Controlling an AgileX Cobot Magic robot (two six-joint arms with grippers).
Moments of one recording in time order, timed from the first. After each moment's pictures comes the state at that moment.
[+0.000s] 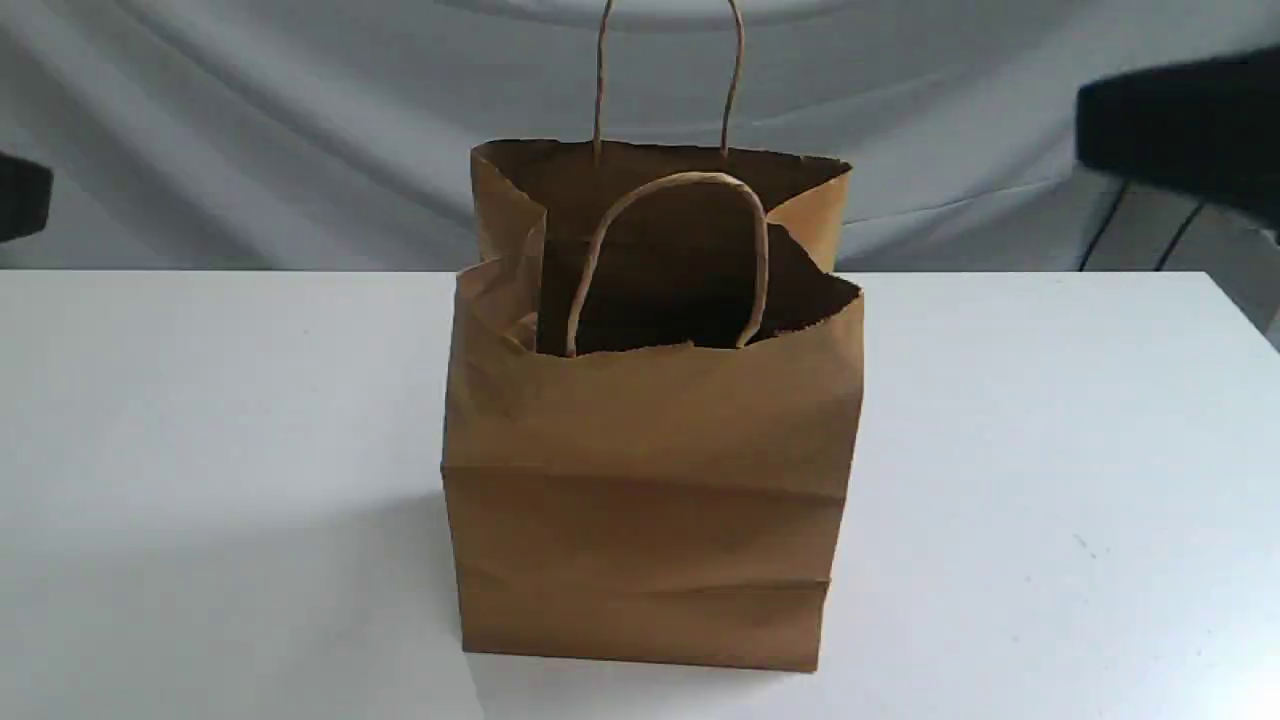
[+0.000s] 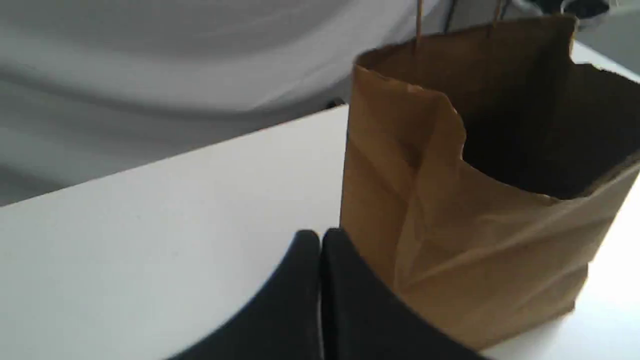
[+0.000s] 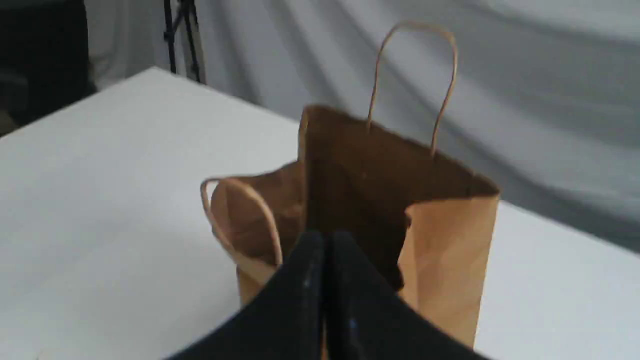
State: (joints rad) left arm -0.16 0.77 -0.79 -0.47 0.54 0.50; right arm 0.54 0.78 -0.95 0.19 0.47 -0.16
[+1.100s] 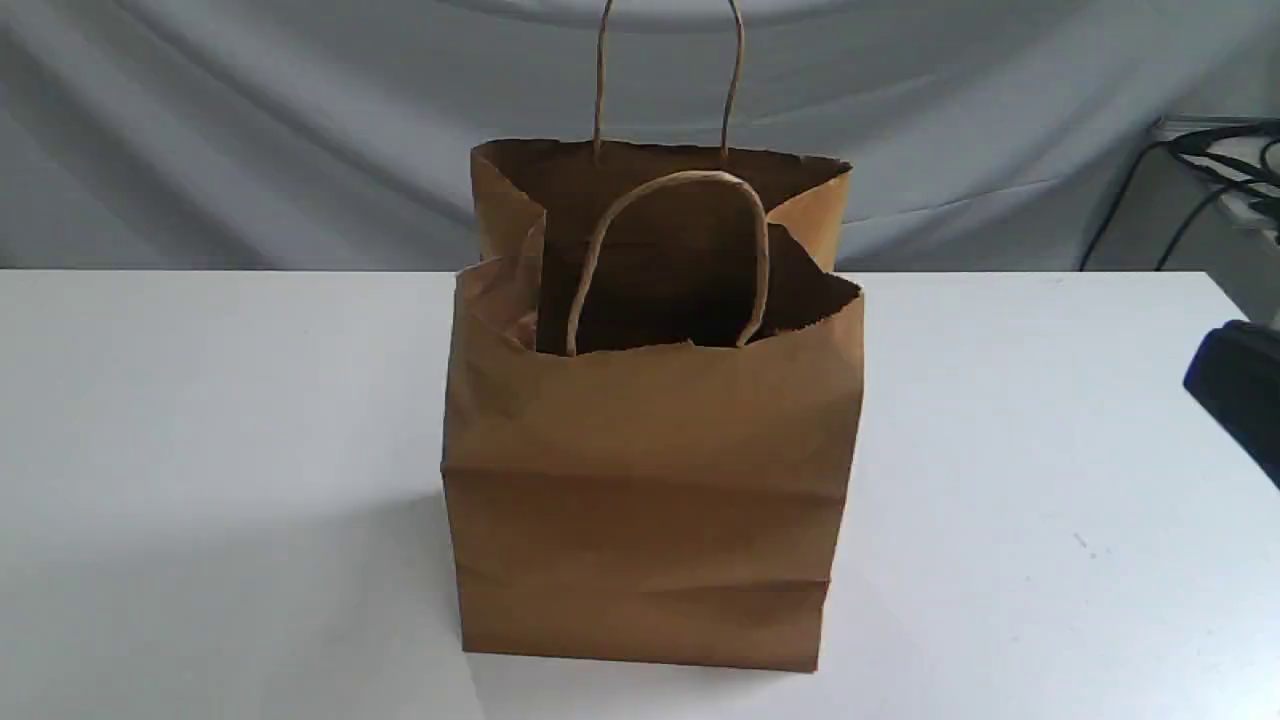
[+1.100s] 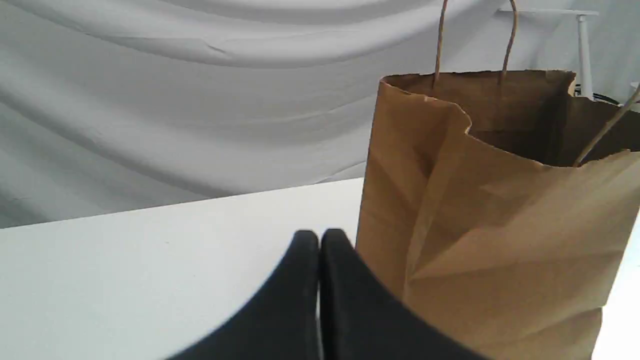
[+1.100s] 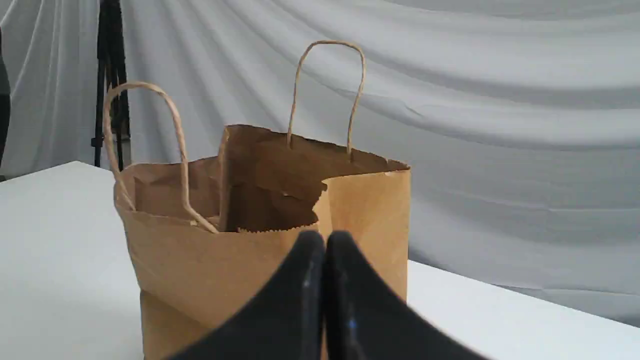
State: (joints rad) left arm -0.16 0.32 -0.37 -0.56 0.32 0.51; right arm 0.54 0.56 -0.33 0.17 -0.14 -0.19
